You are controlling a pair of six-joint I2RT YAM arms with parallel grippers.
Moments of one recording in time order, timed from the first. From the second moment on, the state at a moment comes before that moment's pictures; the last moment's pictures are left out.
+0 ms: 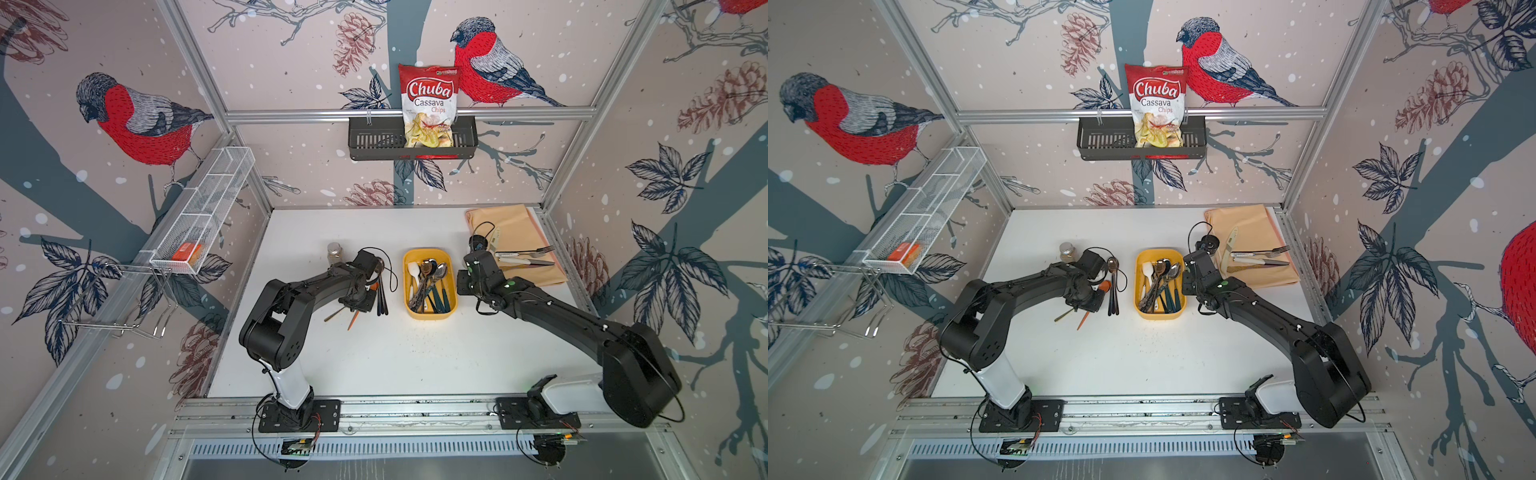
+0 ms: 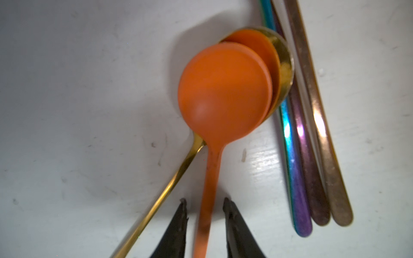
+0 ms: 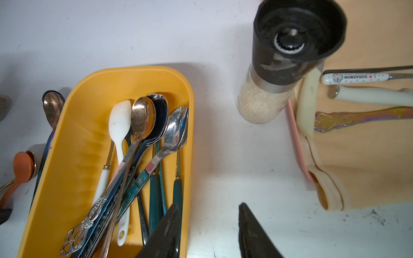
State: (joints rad) left arm -0.47 1.75 1.03 -0.65 -0.04 -0.15; right arm 0.61 1.37 0.85 -0.32 0.26 0.42
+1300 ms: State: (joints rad) left arm -0.47 1.62 1.22 -0.65 0.12 -0.24; right arm 0.59 1.37 0.87 -0.32 0.26 0.42
